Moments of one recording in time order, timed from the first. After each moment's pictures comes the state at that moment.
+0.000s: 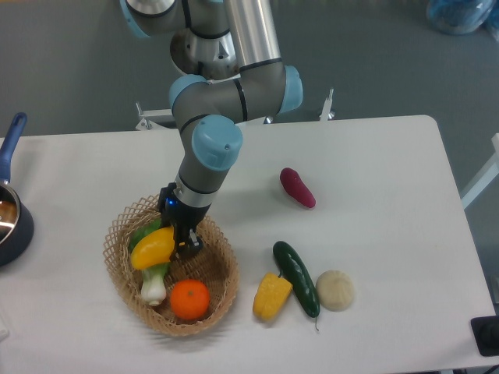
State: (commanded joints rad) arm 2.30 -1.89 -1.94 -0.80 1.15 1.42
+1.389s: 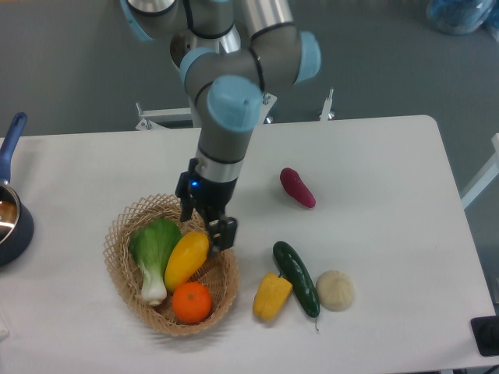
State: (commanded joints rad) arm 2.44 -1.76 -1.75 -0.80 1.21 1.06
